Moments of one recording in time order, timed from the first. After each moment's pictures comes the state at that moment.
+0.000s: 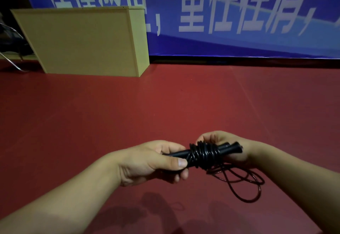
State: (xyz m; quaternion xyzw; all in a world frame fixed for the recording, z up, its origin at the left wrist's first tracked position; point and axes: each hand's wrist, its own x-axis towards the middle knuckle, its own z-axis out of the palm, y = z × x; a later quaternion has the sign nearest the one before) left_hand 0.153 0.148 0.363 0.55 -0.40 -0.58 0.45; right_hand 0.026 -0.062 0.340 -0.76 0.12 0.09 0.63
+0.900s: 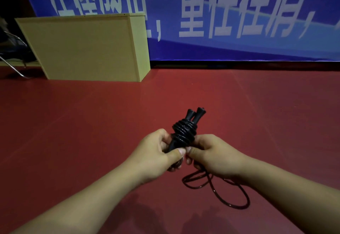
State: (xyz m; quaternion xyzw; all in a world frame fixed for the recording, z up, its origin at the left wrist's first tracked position) left_hand 0.148 0.128 0.358 0.74 -0.36 -0.26 0.51; right_hand 0.039 -0.014 0.358 -0.83 0.13 -0.04 0.53
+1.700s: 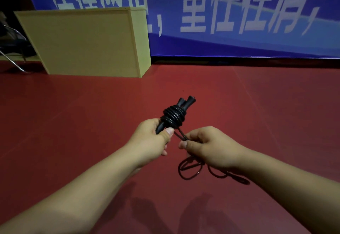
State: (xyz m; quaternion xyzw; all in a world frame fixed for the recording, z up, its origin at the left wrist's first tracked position) left_hand 0.166 0.120 0.359 0.76 -0.32 -0.21 0.52; right_hand 0.047 -0.015 0.362 -0.88 0.14 -0.05 0.45
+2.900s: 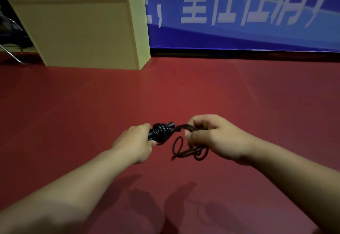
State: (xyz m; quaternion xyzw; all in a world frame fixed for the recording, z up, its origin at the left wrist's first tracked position) left_hand 0.192 0.135 0.328 0.93 -0.33 -0.07 0.12; right_hand 0.032 -0.019 0.373 -0.84 0.12 -0.05 0.53
